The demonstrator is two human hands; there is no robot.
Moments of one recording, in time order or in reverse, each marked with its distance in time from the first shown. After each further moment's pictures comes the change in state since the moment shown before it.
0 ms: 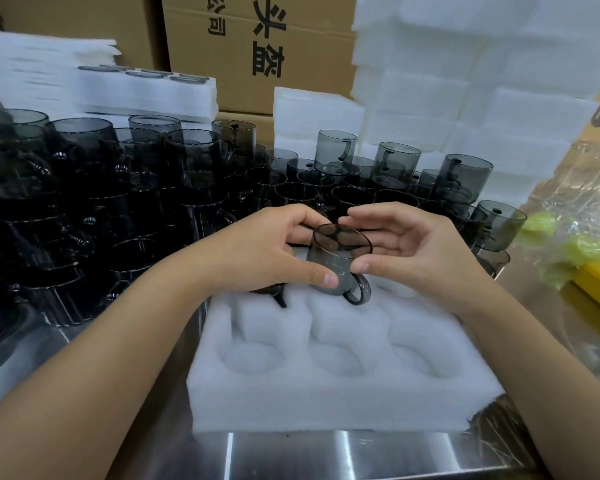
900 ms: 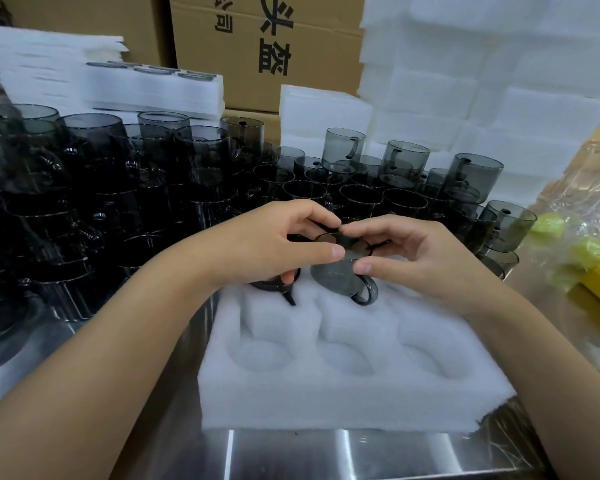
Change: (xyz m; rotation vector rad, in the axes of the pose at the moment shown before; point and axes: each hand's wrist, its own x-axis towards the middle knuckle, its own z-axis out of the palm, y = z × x) left_hand -0.006 0.006 -0.004 0.115 0.082 -0.074; right_hand 0.003 -0.001 0.000 -0.316 -0.063 0.089
